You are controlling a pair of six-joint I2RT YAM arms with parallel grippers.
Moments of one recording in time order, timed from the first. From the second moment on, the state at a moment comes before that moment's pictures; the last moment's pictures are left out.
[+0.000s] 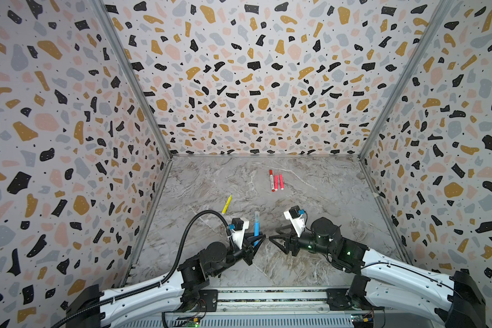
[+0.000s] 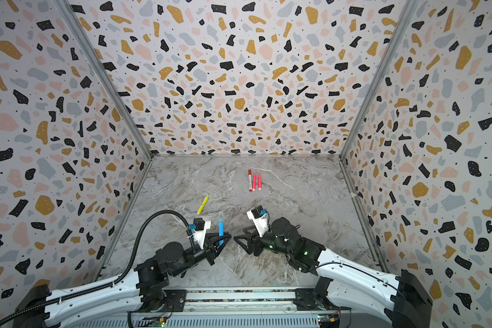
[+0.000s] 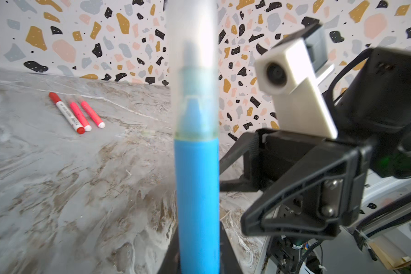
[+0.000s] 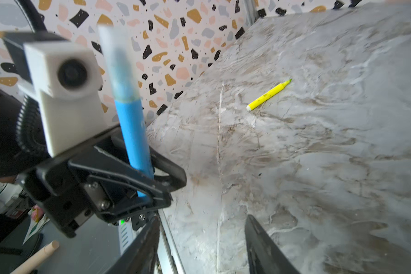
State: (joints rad) left arm -1.08 0.72 0.26 0.38 -0.09 -0.49; right arm 0.99 0.94 0.53 0.08 -0.26 0.46
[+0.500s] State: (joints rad) left arm -1.08 0.75 0.24 0.44 -0.03 -0.52; right arm 0.99 1.02 0.62 0.16 -0.34 0.45
